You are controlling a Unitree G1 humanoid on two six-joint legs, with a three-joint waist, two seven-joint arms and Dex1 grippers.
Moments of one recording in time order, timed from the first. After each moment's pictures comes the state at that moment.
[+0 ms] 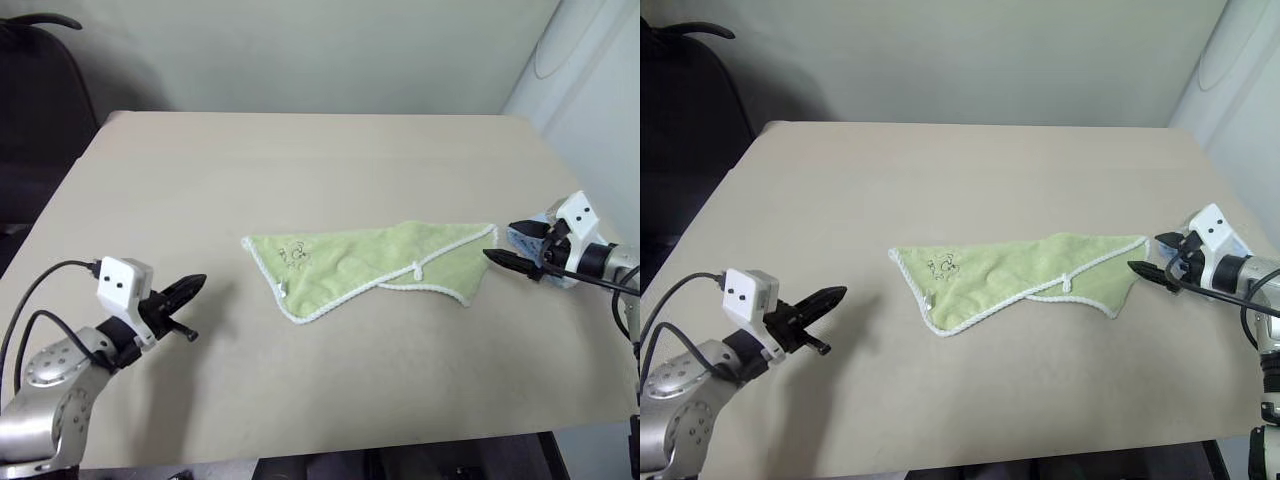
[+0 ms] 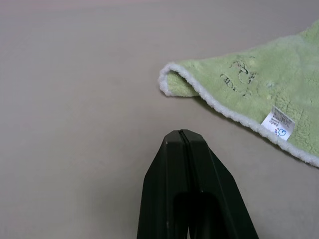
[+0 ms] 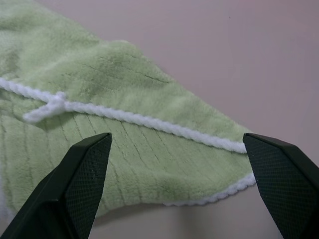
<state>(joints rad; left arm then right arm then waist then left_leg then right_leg) 0.09 0.66 0.43 -0.32 -0.57 0.50 -0.63 -0.47 -0.87 -0.17 0.30 0.28 0.34 1.05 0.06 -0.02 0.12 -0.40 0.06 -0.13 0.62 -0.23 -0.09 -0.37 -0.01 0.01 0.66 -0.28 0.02</state>
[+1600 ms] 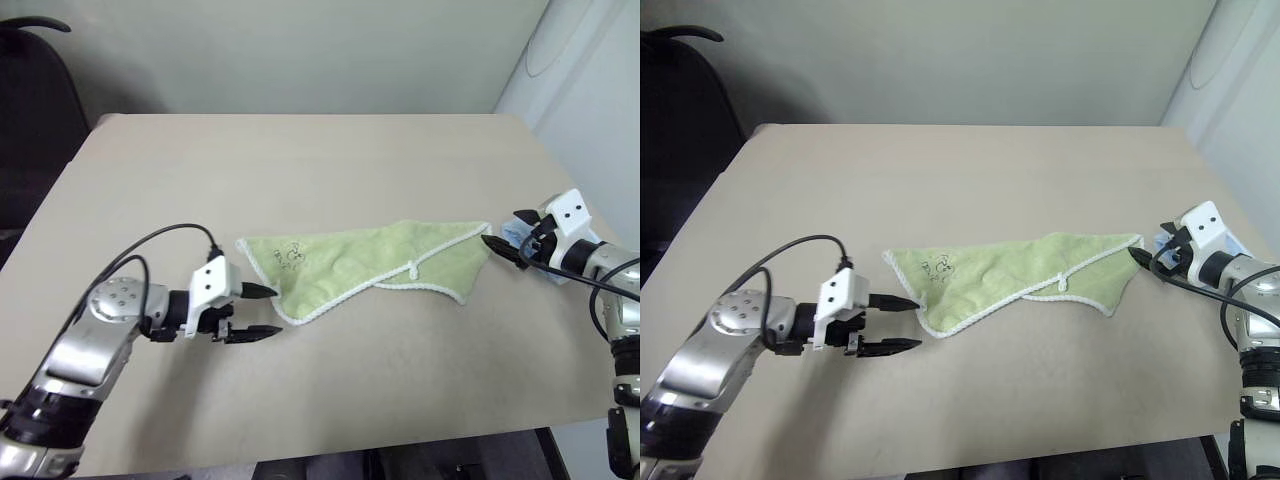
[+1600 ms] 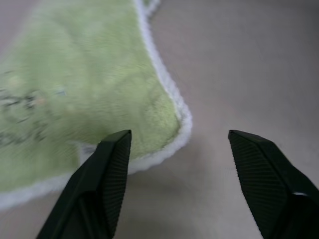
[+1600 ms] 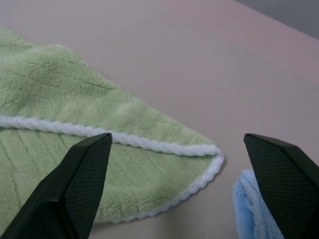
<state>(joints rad) -0.31 0.90 -0.13 -0.08 -0.32 0.21 -1.29 -0.50 -0.78 -0.17 0.38 0.21 0.21 0.85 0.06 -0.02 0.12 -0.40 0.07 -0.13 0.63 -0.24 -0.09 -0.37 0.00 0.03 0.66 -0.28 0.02</state>
